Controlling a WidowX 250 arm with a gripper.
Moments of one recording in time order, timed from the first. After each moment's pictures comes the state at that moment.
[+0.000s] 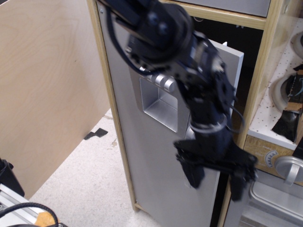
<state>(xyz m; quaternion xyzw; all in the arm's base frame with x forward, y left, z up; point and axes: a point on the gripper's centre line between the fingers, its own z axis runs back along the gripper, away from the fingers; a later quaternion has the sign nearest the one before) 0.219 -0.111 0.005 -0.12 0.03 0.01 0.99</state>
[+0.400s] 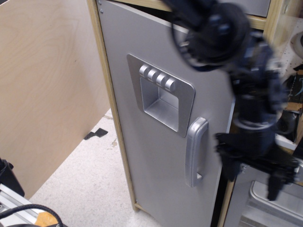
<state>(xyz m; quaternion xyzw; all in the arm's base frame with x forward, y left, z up) 0.251 -0.153 0.011 -0.10 0.02 -0.10 0.99</state>
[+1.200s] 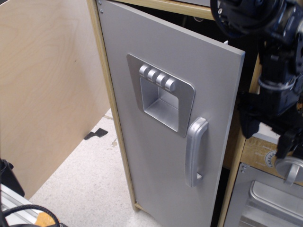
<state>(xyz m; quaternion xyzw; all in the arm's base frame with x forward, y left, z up) 0.316 -0.136 0.017 -0.06 -0.03 -0.17 0.98</state>
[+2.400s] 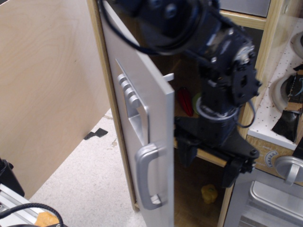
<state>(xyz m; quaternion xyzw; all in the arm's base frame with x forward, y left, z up) 0.219 -0.091 0.039 -0.01 -0.01 -0.03 1.00</state>
